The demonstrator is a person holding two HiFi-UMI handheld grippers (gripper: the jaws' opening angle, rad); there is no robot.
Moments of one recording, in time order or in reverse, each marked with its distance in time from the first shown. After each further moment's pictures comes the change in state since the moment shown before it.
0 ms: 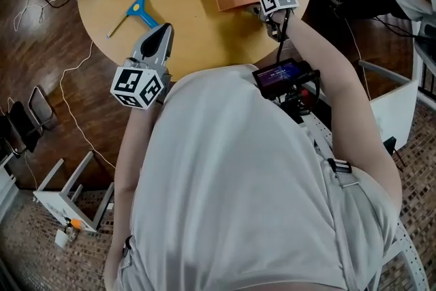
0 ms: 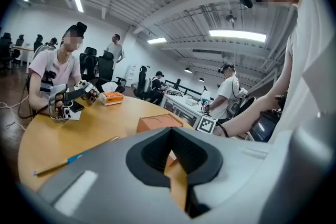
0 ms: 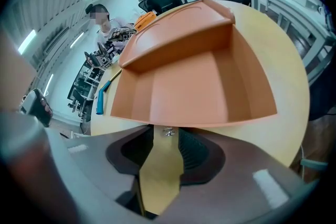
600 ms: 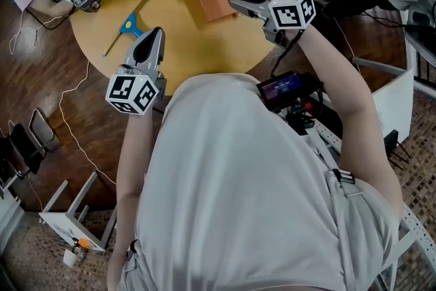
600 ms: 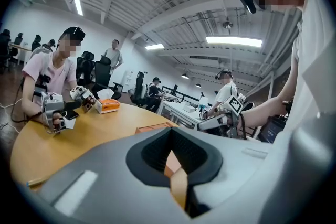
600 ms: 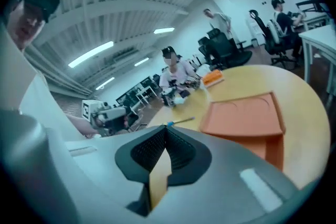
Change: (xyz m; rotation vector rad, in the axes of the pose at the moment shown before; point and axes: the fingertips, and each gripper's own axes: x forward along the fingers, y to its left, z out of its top) left arm 0.012 -0.013 0.026 0.006 -0.078 -0.033; right arm -0.160 0.148 0.058 -0.420 -0.447 0.471
